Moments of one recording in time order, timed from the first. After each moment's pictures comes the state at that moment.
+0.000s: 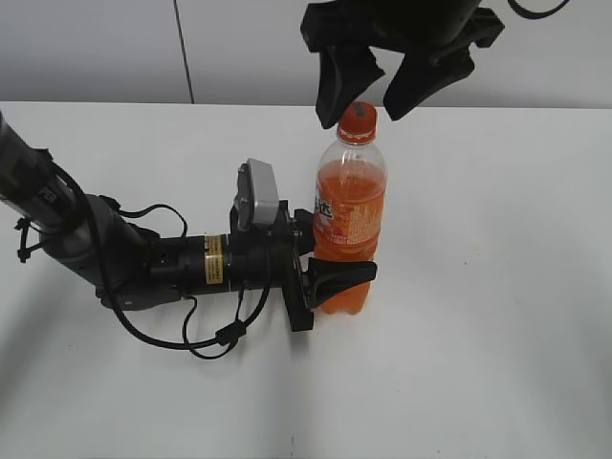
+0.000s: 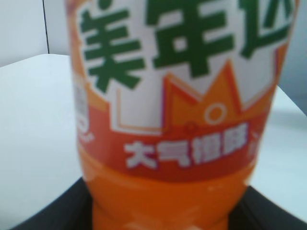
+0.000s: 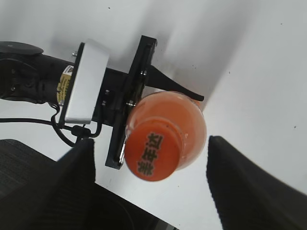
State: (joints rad) left arm -0.46 2.38 -1.07 1.04 -1.28 -0.36; right arm 0.60 1.80 -1.71 0.18 1.22 0.09
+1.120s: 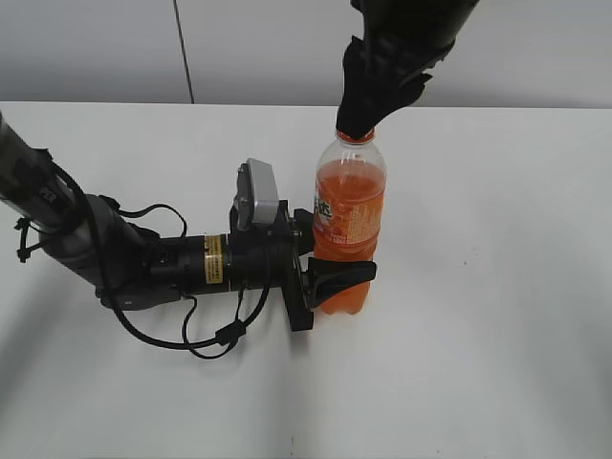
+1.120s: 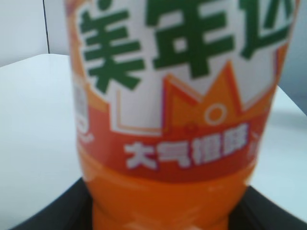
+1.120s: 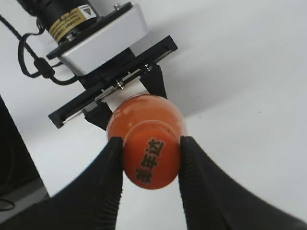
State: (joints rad) left arm -0.46 2.38 -1.07 1.04 -1.28 -0.36; right arm 0.60 1.81 -1.71 0.18 1.22 -0.75
